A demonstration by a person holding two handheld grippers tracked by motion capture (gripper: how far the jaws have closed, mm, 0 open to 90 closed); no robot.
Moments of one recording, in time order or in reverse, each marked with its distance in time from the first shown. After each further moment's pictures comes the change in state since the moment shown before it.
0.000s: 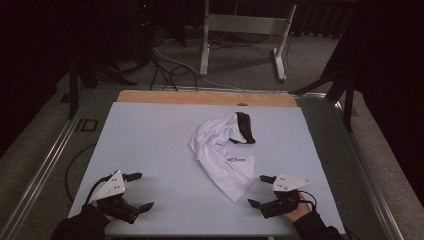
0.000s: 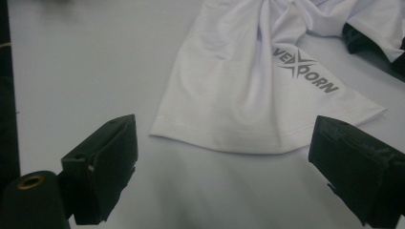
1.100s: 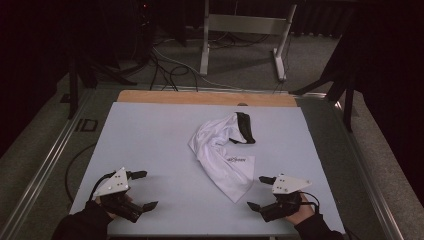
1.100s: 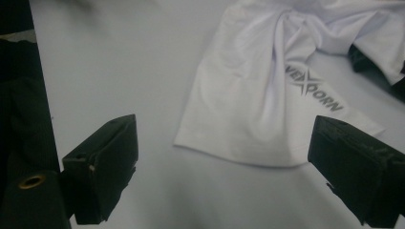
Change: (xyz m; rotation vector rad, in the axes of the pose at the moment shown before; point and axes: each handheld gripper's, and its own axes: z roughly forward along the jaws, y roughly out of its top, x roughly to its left) left arm -0.004 0.021 0.003 -0.030 -0.073 -0.011; right arm 0.015 0.024 -0.014 0.018 0.005 -0.045
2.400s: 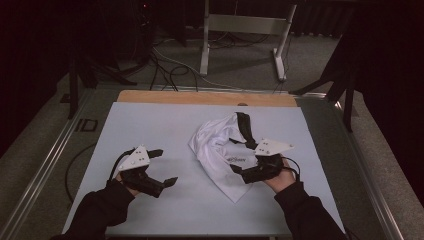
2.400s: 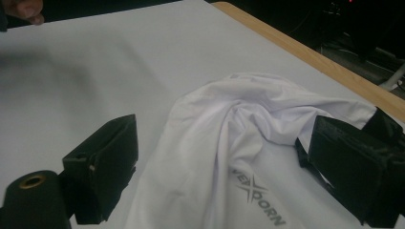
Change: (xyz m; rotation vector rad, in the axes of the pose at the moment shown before) left arm 0.016 0.057 0.043 0.003 0.086 -0.004; right arm -0.039 0.081 0.043 -0.088 -0.071 0.015
